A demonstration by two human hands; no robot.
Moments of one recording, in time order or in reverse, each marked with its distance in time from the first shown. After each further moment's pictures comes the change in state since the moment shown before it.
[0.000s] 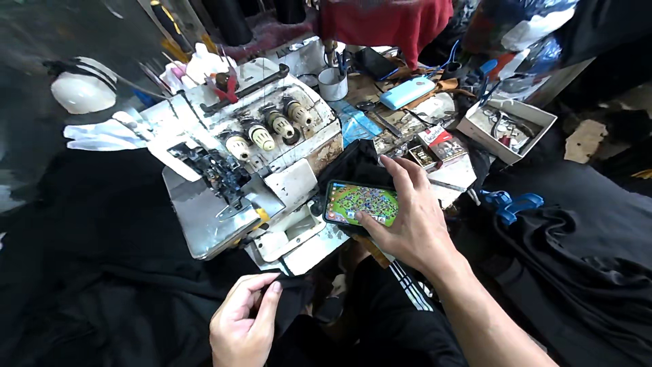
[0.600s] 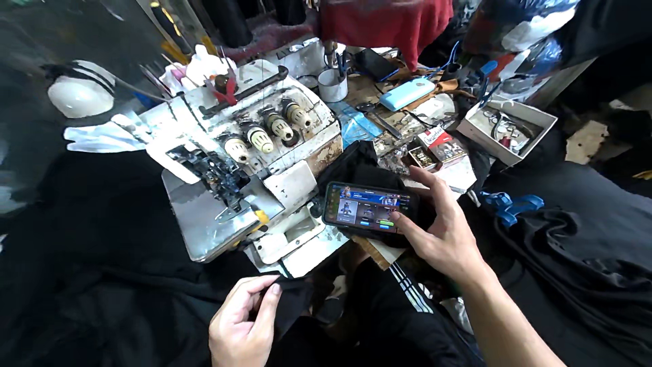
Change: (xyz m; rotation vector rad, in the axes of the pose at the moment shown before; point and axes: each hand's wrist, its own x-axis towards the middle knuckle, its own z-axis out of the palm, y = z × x) left_hand 0.000 0.000 0.000 0.016 0.001 -0.007; right_hand -0.020 0.037 -0.017 0.384 -0.003 0.063
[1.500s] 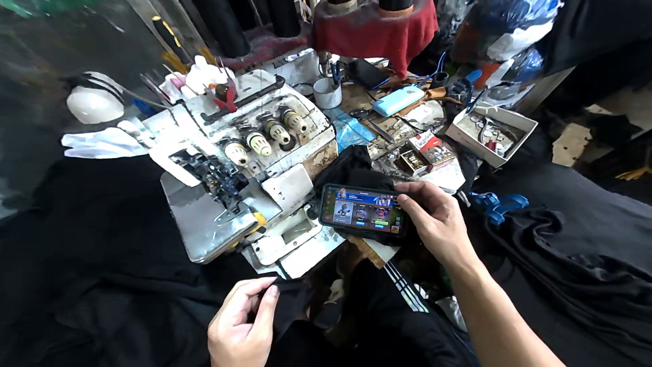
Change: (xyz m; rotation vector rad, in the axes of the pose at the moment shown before) left_hand -0.003 -0.002 0.000 -0.013 0.004 0.030; right_hand -0.001 0.001 -0.002 0.203 0.059 0.101
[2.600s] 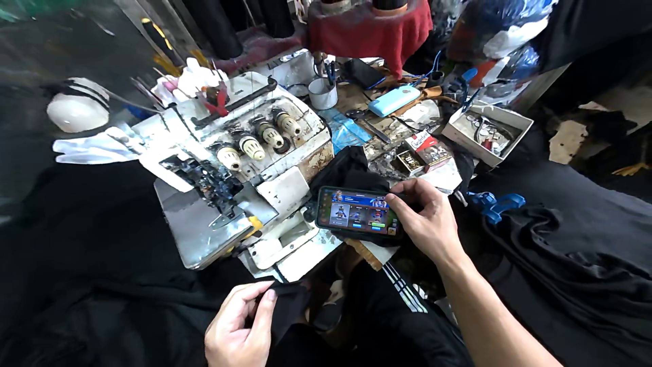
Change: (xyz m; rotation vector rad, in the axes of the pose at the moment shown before) left_hand 0.000 -0.001 0.001 0.003 0.001 0.009; right_hand 0.013 0.004 0.011 -0.068 0.081 0.021
